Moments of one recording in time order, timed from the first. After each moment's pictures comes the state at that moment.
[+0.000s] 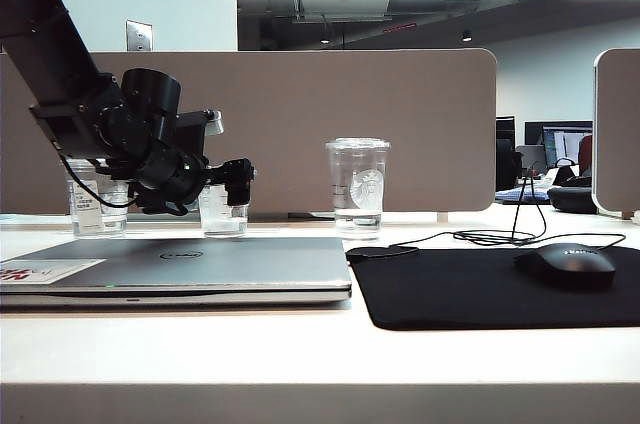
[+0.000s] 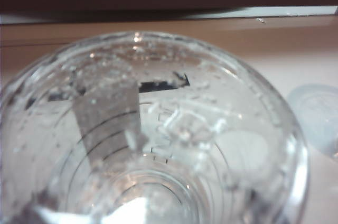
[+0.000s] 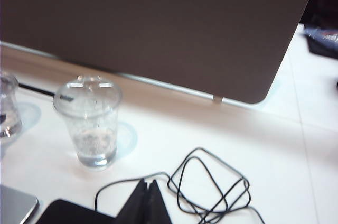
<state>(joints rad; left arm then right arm) -0.23 2.24 1.43 0.56 0.05 -0.06 0.13 1.30 1.04 0.07 -0.08 -0.13</state>
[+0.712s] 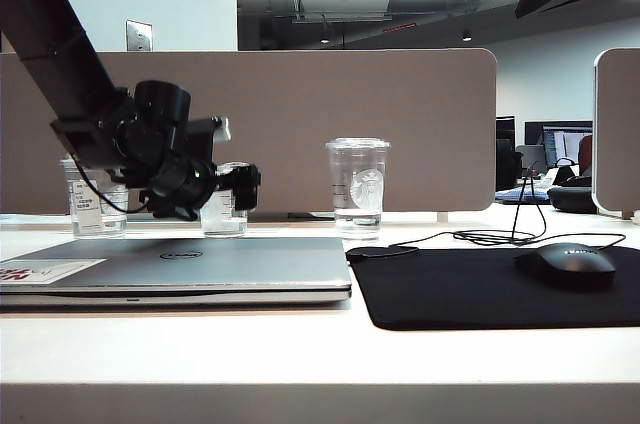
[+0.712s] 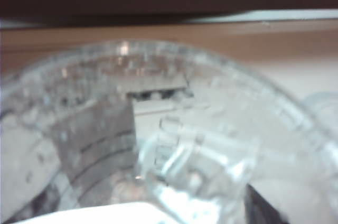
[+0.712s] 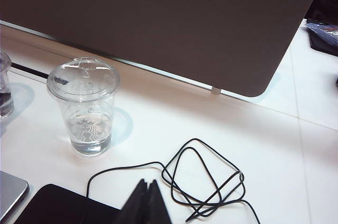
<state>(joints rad) -0.23 2.32 1.53 0.54 0.05 -0.06 0.13 1.32 1.04 0.05 -0.08 -0.19</state>
